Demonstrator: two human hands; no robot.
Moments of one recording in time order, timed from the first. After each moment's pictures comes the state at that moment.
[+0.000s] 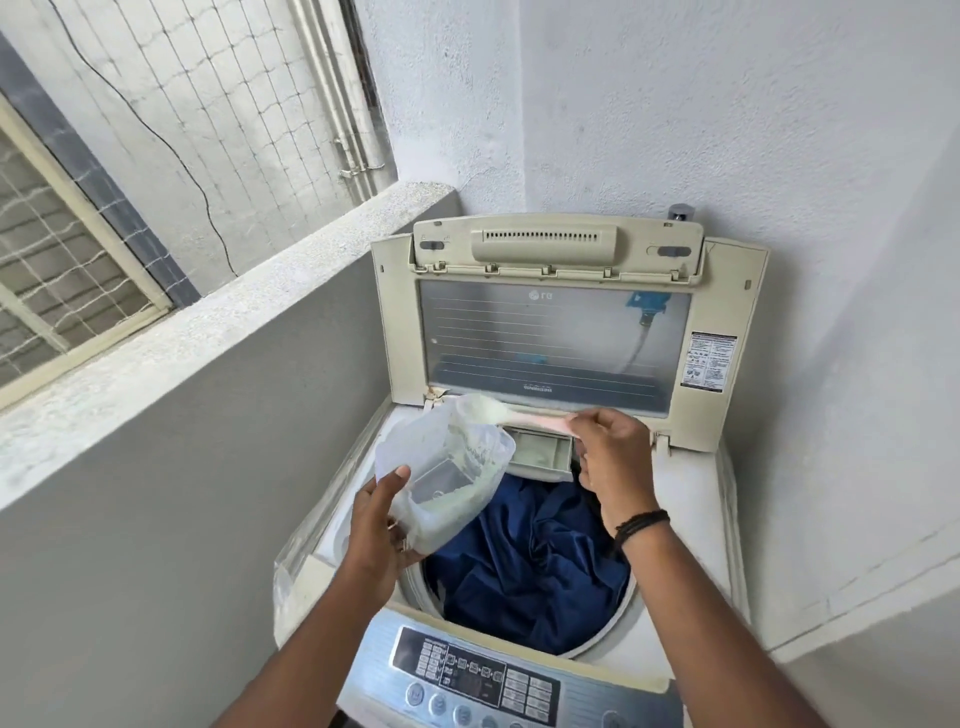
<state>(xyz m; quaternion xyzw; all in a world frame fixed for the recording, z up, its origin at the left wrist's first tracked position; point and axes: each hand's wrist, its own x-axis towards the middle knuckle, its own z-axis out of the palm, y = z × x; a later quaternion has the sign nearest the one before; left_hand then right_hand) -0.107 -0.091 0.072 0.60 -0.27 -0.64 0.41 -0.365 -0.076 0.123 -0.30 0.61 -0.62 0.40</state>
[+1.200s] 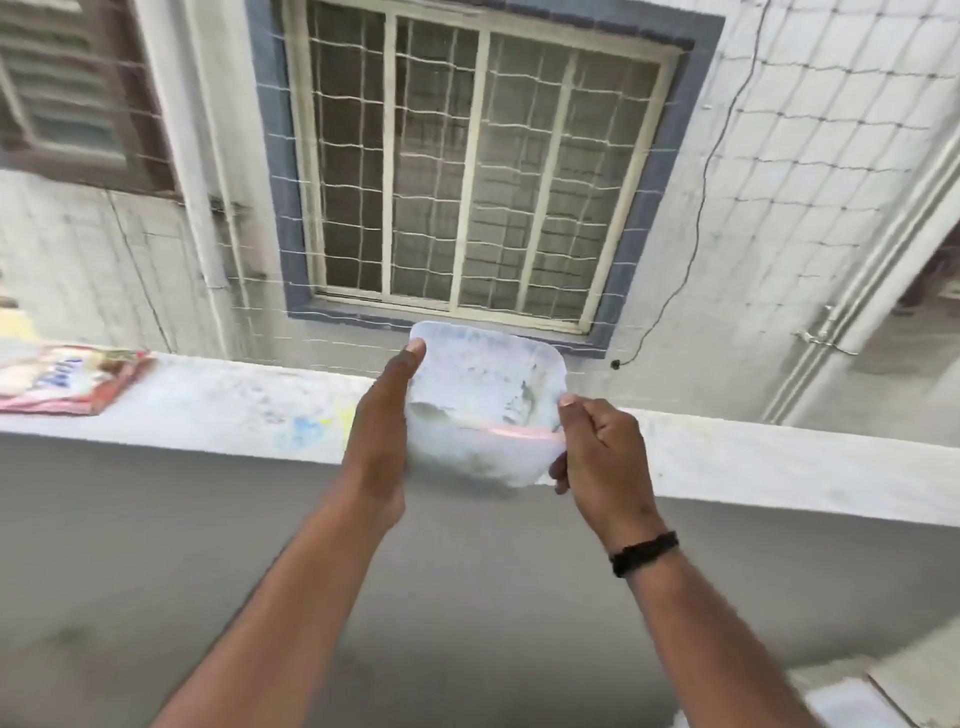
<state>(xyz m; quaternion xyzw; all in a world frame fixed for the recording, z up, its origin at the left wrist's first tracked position) 0.308 0.067 0.272 0.53 -0.14 -0.30 0.78 0.173 -0.062 0.273 -0.76 0.31 -0.38 0.43</state>
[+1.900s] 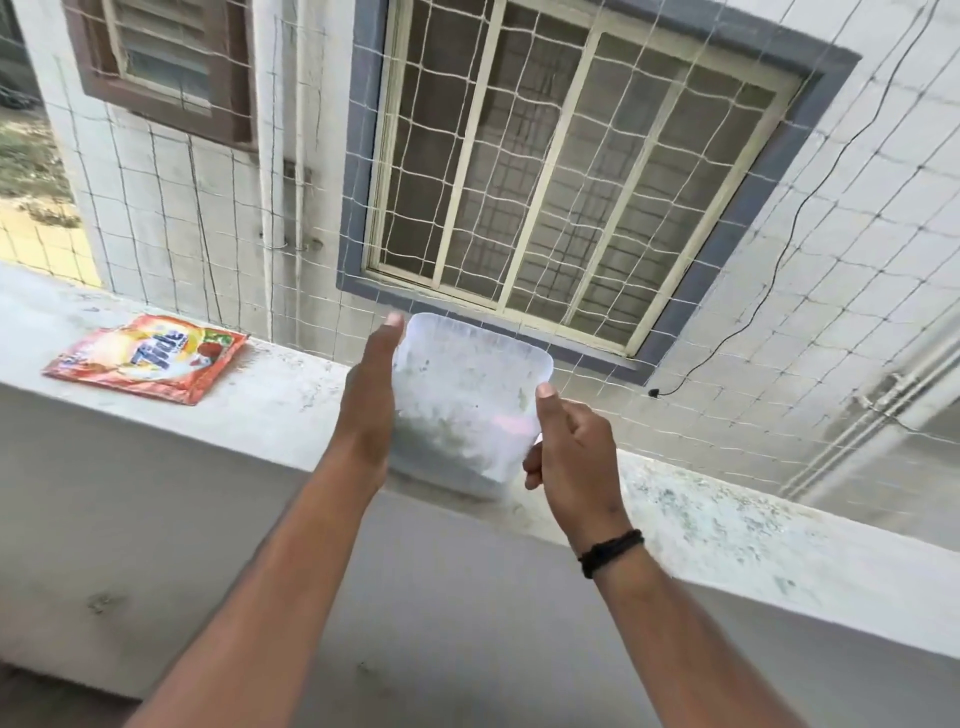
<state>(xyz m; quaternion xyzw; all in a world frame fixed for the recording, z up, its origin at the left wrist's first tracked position) 0.450 0.115 0.260 0.56 -0.09 -0.22 0.80 0.325 -0.010 0.269 -0.78 0.24 -0.34 0.46</state>
